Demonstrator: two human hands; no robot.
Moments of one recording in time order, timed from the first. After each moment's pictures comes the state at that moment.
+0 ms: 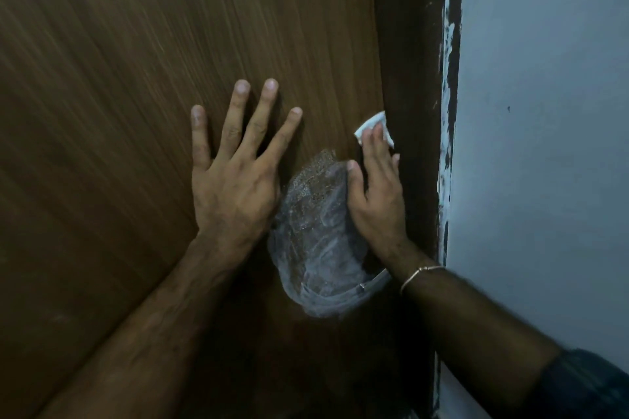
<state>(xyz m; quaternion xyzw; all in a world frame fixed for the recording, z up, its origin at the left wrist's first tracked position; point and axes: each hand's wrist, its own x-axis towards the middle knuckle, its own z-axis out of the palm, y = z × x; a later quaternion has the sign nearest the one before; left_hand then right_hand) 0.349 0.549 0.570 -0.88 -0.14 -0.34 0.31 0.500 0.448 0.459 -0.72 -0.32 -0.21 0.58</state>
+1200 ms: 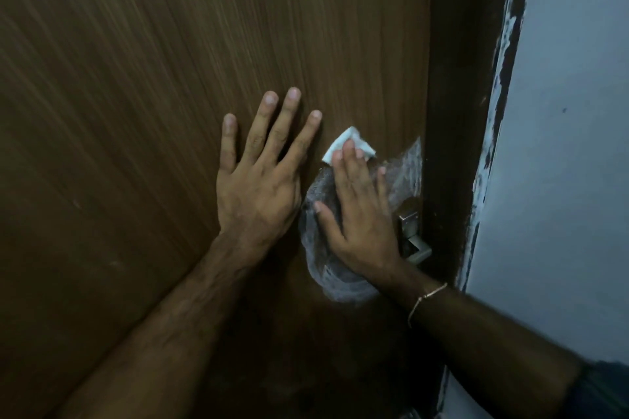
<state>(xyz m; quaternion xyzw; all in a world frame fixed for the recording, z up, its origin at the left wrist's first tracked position) 0.319 0.562 0.545 -0.86 -0.17 -0.36 0.31 0.434 0.463 0.449 -0.75 -0.47 -0.24 0.39</state>
